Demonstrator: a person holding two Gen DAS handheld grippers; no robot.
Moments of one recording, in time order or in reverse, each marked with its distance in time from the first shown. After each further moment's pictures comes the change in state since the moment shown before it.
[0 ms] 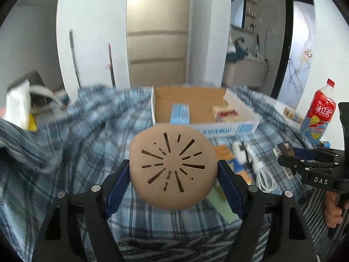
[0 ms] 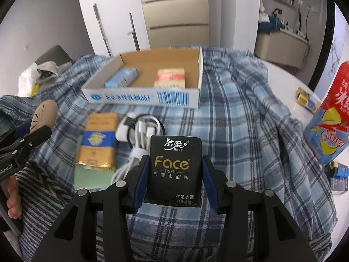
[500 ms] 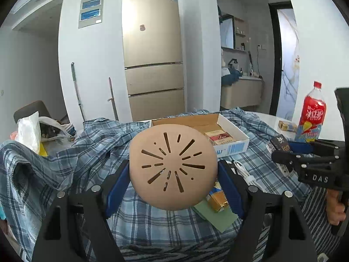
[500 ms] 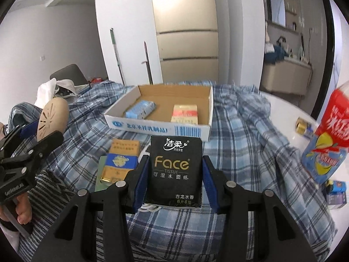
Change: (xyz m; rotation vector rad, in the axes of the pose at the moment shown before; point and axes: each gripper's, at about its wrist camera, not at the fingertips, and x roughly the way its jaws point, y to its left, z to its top) left arm -0.035 -0.015 -0.001 0.070 -0.183 0.014; right arm -0.037 0.017 0.000 -0.066 -0.215 0.024
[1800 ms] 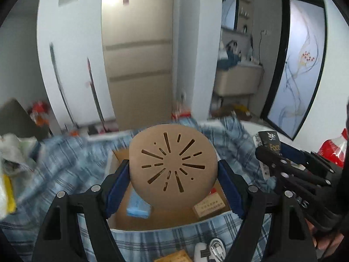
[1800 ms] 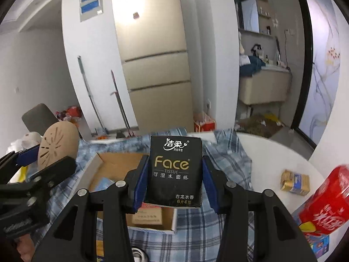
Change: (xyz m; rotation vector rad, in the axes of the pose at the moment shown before) left arm 0.172 -0.047 0.139 -0.053 0.243 -0.086; right arm 0.072 -0.074 0.132 0.169 -0.041 -0.121
